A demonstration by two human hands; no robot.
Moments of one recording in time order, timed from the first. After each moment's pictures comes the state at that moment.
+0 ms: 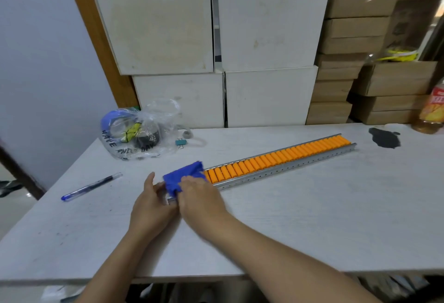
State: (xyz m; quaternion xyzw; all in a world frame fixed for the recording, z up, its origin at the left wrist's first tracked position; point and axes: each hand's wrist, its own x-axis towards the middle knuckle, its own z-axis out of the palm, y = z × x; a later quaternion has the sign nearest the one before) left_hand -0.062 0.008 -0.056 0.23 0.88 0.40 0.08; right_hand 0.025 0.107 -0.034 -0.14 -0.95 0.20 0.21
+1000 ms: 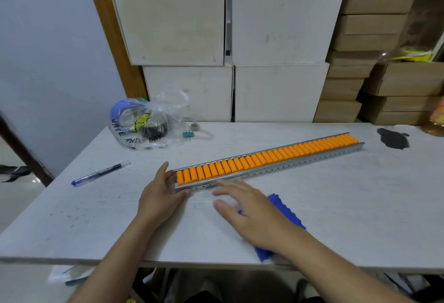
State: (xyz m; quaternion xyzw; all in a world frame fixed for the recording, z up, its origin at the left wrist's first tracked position) left_hand -0.062 0.004 -0.051 0.26 0.88 0.39 0.08; right_hand 0.133 0.130 -0.004 -0.11 -0.92 0.35 0.10
